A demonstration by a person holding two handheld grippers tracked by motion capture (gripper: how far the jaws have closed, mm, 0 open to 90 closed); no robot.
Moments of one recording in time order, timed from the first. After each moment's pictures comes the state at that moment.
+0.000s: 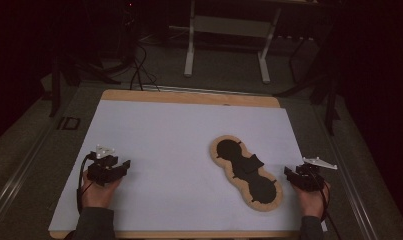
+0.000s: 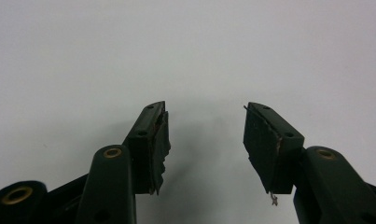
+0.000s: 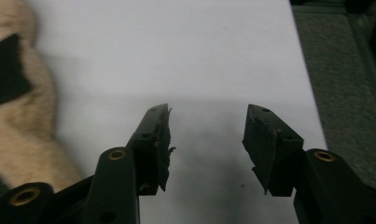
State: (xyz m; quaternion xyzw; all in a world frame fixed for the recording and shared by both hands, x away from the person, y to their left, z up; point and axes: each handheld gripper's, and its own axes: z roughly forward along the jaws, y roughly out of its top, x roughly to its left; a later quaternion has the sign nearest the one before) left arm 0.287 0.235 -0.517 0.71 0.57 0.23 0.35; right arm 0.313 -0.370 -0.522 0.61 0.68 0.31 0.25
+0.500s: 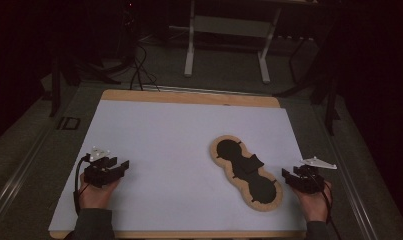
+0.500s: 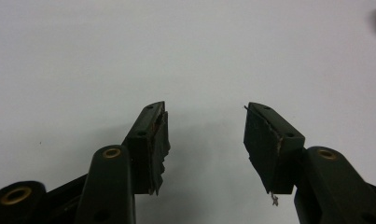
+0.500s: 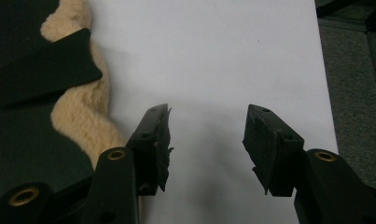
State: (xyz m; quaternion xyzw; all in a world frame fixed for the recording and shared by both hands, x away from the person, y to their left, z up) left arm 0.282 0.241 -0.518 0.70 0.57 0.21 0.38; right arm 0.299 -0.359 -0.501 0.57 0.72 0.31 0.24
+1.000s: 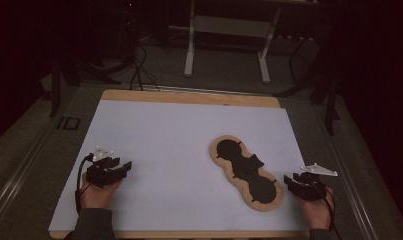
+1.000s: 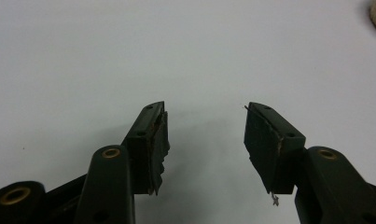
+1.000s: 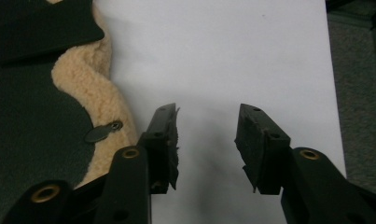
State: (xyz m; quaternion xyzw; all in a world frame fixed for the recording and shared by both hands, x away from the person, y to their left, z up) left arm 0.283 0.237 -0.517 0.71 0.56 0.20 0.38; right arm 0.283 -0.362 -0.510 0.55 0.74 0.30 0.24
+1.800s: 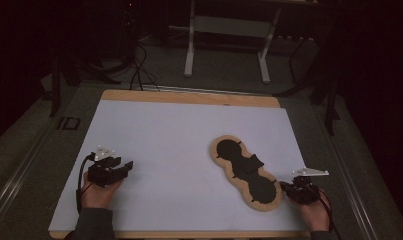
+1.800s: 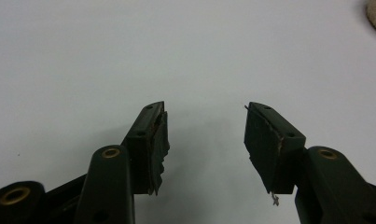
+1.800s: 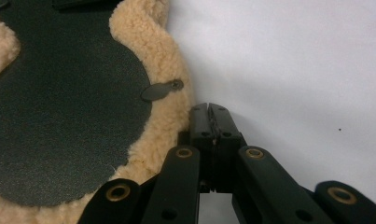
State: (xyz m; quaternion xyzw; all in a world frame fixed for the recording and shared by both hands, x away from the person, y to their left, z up) left arm 0.284 0.234 -0.515 0.72 0.55 0.20 0.38; right arm 0.282 -0.354 -0.521 0.51 0.79 0.30 0.16
